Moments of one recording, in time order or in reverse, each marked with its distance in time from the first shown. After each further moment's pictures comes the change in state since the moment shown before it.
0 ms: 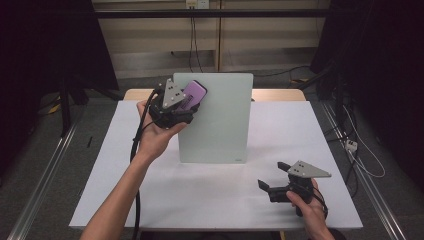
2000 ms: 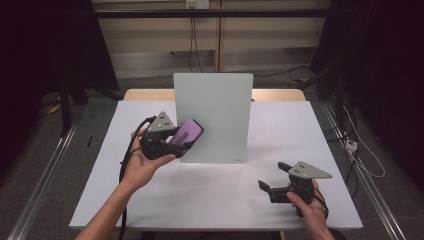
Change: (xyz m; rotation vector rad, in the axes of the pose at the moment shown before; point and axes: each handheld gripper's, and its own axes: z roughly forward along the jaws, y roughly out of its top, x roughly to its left) left arm -0.019 -0.058 -0.026 0.153 -0.292 -0.137; right arm 0.000 -0.001 -0.002 -0.004 -0.002 -0.001
